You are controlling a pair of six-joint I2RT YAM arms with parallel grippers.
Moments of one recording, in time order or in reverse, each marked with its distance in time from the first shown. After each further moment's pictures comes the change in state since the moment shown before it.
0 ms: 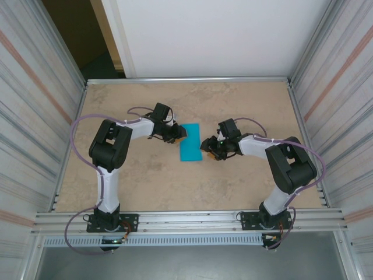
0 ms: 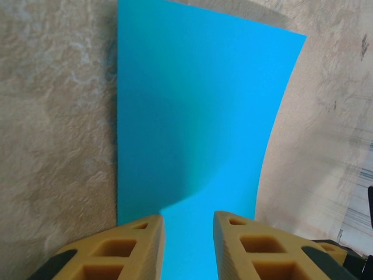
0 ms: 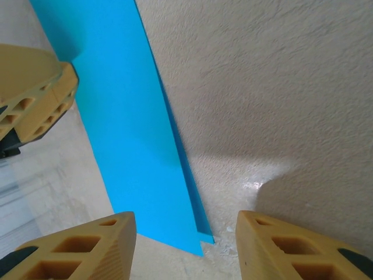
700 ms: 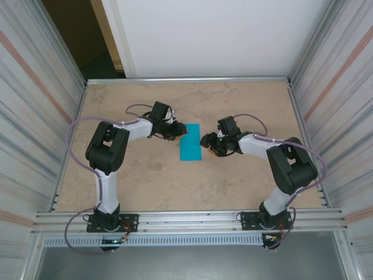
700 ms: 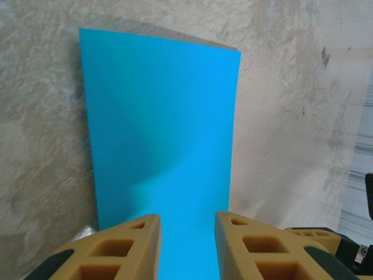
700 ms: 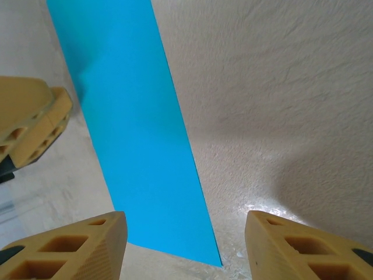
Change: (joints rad) left arm -0.004 -0.055 -0.031 0.063 -0.015 0.007; right arm 0.003 -0.004 0.027 0.012 0.084 -0.014
